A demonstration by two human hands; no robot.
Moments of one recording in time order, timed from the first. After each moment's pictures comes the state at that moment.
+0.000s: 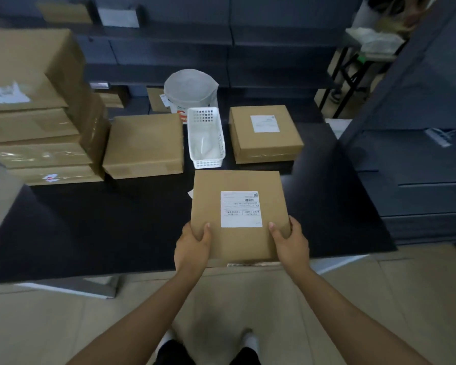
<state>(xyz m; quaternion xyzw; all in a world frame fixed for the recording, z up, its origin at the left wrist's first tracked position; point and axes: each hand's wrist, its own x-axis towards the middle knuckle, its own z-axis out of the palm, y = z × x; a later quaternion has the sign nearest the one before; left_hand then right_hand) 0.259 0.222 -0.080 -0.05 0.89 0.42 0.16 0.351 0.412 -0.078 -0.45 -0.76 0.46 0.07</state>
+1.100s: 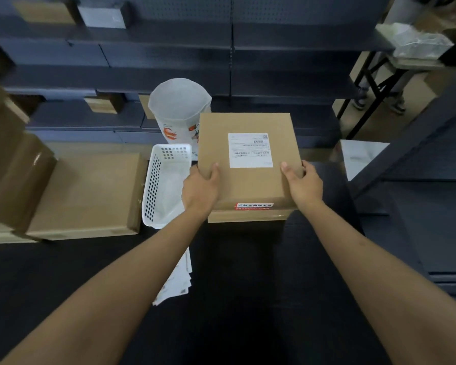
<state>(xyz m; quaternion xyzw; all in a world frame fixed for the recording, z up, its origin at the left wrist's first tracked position) -0.008 0.497 -0.025 -0.05 0.89 0.44 0.08 0.066 0.698 -0.030 -0.39 -0.78 0.48 0.11</state>
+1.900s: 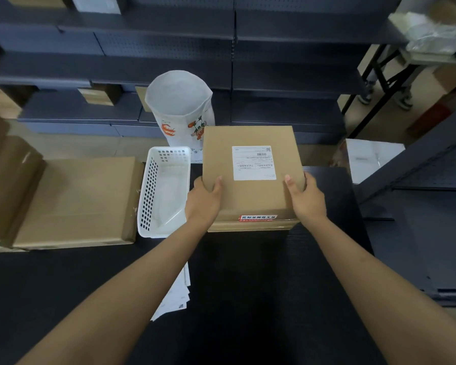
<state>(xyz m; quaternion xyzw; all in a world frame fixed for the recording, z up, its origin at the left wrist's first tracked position) -0.032 0.505 -0.057 -0.05 0.88 0.44 0.16 0.047 0.713 -0.059 -0.40 -0.82 0.42 0.04</state>
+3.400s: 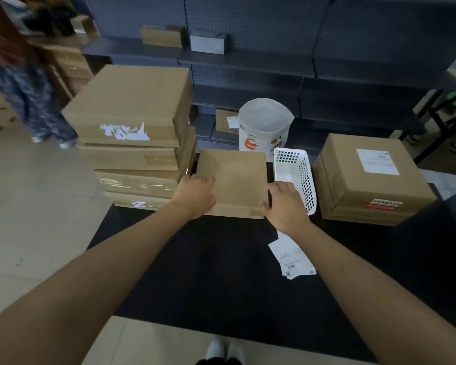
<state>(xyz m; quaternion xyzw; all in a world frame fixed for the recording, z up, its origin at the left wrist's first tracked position) -0.049 0.082 0.003 0.25 0.97 -0.02 0.02 0.034 0.297 -0.013 -0.05 -0.99 0.13 0.04</state>
